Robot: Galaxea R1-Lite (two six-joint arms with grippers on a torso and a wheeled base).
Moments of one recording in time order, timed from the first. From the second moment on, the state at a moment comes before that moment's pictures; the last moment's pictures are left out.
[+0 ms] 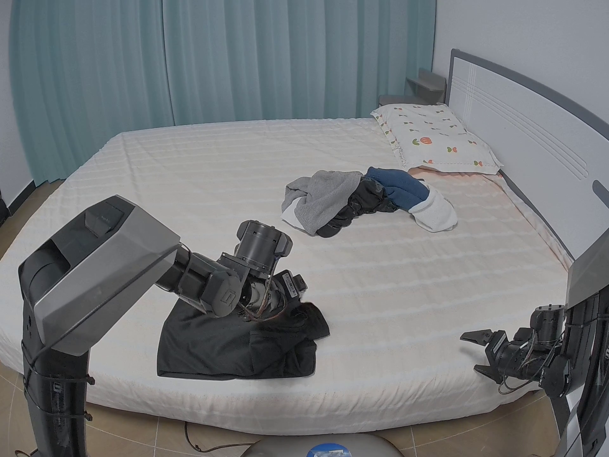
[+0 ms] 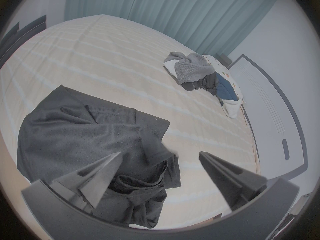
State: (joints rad) left arm -0.53 2.31 -1.34 -0.15 0.11 -0.82; right arm -0.03 2.30 -0.08 -1.55 0.35 0.94
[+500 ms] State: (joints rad) left arm -0.47 2.16 -1.17 -0.19 0.01 -0.93; right arm -0.03 2.30 -0.08 -1.55 0.35 0.94
